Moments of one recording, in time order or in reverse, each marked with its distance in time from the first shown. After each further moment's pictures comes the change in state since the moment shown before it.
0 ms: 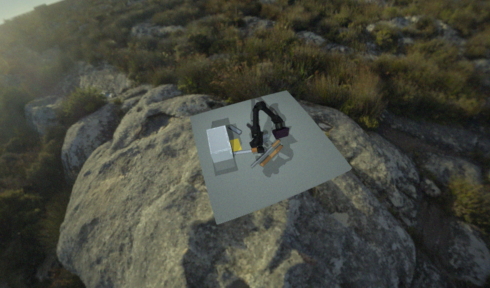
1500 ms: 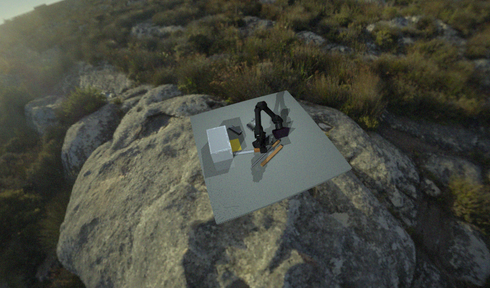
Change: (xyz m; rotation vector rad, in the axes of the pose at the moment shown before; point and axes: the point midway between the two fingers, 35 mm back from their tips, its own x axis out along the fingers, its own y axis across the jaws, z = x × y) arm -0.003 0.006 -0.024 -0.008 0.006 -0.008
